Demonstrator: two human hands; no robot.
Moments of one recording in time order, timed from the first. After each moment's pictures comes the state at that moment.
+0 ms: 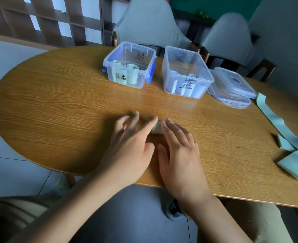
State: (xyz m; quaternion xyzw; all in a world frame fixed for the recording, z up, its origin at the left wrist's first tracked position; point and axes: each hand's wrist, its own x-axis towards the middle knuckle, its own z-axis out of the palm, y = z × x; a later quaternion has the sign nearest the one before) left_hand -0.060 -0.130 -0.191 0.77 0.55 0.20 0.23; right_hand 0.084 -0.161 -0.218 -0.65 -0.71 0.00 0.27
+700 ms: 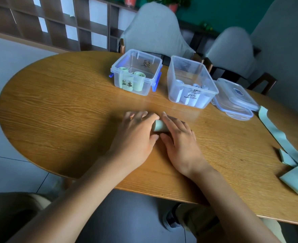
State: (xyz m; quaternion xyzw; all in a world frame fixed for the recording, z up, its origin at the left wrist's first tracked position) left_hand -0.059 -0.085 -0.206 0.78 0.54 0.30 0.12; right_hand 0.106 -0.094 -0.212 -0.61 -0.76 0.06 0.20
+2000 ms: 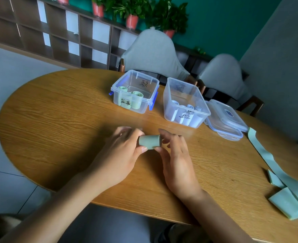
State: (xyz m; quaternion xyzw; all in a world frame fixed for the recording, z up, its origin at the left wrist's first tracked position) left_hand -0.088 -0.079 -0.212 0.78 0.50 0.34 0.13; right_hand 0.100 -0.098 -0.211 -0.51 -0.78 0.00 0.38
